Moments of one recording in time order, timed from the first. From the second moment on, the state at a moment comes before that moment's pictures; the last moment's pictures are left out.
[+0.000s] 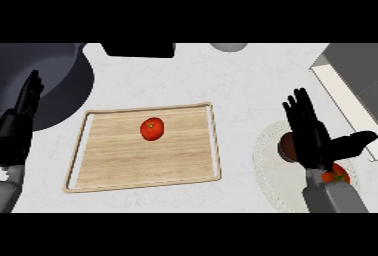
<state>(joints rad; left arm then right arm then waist) -0.16 0.58 -0.12 -1.48 0.08 0.32 -0.10 -0.16 -0.23 0.13 -1.42 -0.47 -0.25 -0.08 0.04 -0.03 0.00</state>
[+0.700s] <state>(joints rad) -0.22 0.44 -0.10 -1.47 0.32 0.19 0.10 -0.15 -0.47 -0.18 -1.35 -0.44 -0.31 -0.15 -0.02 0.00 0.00</state>
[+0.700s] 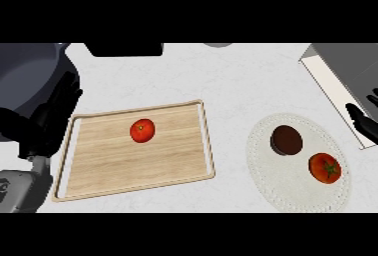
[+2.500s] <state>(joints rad) -0.27 0.36 -0.08 -1.46 0.28 0.15 0.17 -0.48 -0.72 0.50 -1.56 0.22 0.09 1.06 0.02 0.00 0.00</state>
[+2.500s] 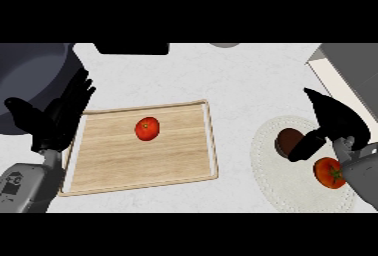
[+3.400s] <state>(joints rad) -0.24 0.34 -0.03 -1.51 0.24 0.12 0.21 -0.37 -0.57 0.48 -1.53 0.40 0.16 1.06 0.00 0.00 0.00</state>
